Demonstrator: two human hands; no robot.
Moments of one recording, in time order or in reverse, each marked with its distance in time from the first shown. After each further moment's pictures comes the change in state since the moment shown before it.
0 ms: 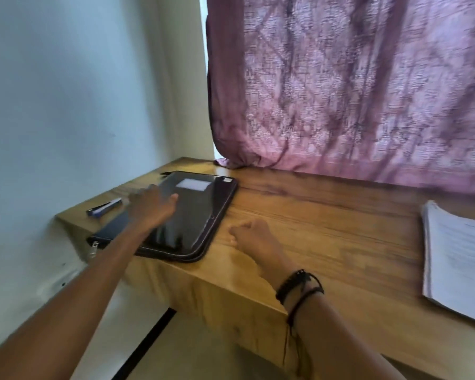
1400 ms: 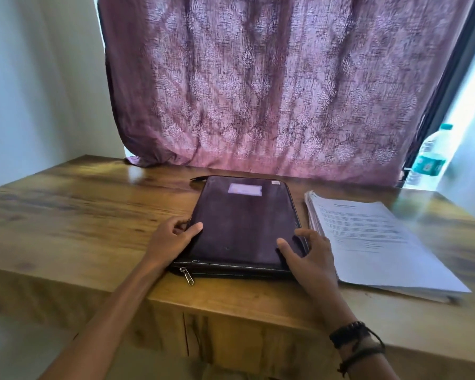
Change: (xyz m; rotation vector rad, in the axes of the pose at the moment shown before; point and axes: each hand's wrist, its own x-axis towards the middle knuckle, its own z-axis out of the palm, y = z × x) left_hand -0.122 0.141 0.104 -0.861 -0.450 0.157; right_hand -0.088 0.096 -0.224 -0.372 0.669 -0.131
